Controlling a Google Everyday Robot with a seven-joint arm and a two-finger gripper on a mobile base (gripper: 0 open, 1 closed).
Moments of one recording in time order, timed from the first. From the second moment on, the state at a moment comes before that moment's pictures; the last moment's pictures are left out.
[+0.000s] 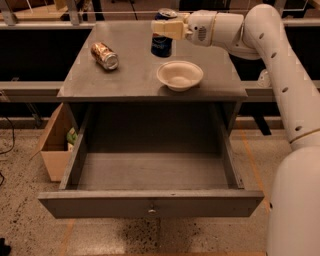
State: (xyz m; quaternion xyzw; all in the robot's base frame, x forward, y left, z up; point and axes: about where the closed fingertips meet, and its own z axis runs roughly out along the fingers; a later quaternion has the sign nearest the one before) arm 0.762 -0.015 1.004 -0.39 0.59 0.41 0.57
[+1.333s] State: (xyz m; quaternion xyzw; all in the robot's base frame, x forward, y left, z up) arm 0.593 0.025 1.007 -0.41 0.60 0.44 0.53
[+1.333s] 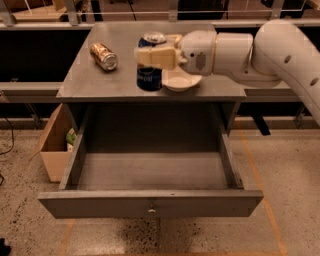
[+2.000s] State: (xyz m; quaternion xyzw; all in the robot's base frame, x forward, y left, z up) arm 0.540 0.071 0.919 -0.47 0.61 0.44 0.47
